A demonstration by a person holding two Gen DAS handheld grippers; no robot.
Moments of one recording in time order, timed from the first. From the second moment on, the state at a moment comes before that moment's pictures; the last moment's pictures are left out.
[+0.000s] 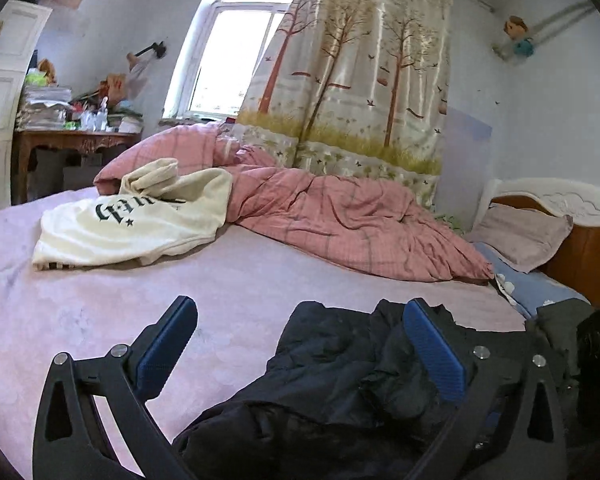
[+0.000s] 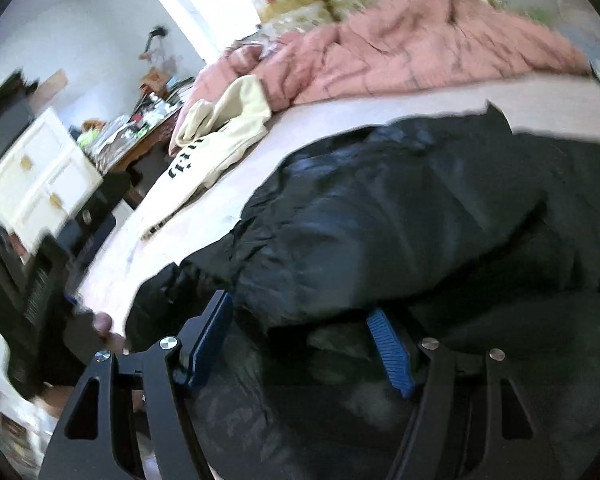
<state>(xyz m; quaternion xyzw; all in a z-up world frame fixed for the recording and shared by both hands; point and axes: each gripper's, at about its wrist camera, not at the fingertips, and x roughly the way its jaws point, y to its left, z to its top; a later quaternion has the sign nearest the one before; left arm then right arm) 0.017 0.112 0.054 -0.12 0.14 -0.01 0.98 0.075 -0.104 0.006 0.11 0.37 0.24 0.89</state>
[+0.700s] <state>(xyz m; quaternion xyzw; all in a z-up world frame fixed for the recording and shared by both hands) 0.040 0.063 0.031 -0.06 0.23 -0.09 0.97 0.058 -0.309 0.032 -0.01 0.39 -0.16 0.91</state>
